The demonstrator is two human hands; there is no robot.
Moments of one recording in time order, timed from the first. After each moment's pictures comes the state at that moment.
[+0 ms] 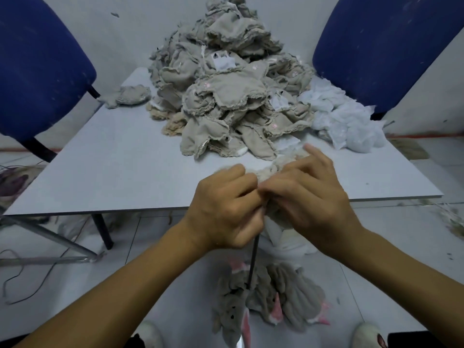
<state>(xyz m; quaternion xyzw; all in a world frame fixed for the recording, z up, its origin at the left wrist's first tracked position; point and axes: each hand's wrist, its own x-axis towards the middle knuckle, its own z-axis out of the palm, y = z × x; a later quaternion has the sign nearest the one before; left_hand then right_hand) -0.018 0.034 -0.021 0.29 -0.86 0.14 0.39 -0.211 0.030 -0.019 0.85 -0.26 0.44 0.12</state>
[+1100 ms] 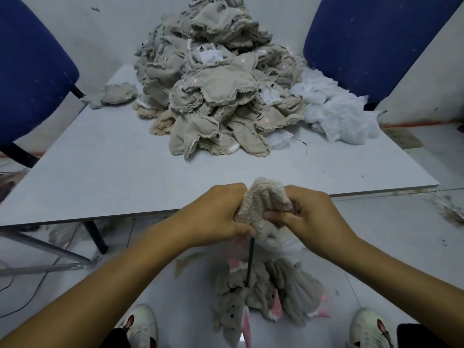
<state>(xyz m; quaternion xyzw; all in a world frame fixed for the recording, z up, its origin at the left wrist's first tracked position) -0.014 0.018 -0.025 0.47 -0.85 -0.21 0.08 -0.220 0.033 -0.046 0.77 -0.47 0.34 -0.26</state>
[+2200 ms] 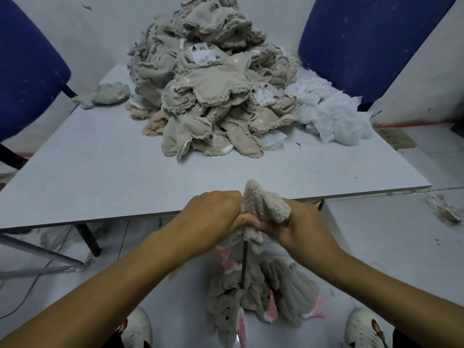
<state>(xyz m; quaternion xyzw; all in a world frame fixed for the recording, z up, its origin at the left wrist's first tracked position) -0.024 0.019 -0.032 0.52 -0.84 -0.12 0.00 -0.216 0.038 -0.066 0.78 -0.46 0.37 -0.19</state>
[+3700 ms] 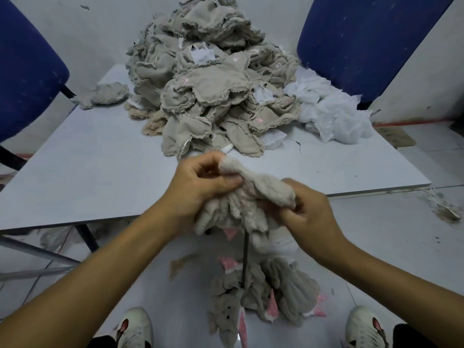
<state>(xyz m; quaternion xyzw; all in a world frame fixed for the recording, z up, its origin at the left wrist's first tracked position) -0.011 0.009 -0.013 0.34 -0.58 -0.56 0.49 -0.219 0.033 -0.053 0.72 -0.42 0.46 -0.31</state>
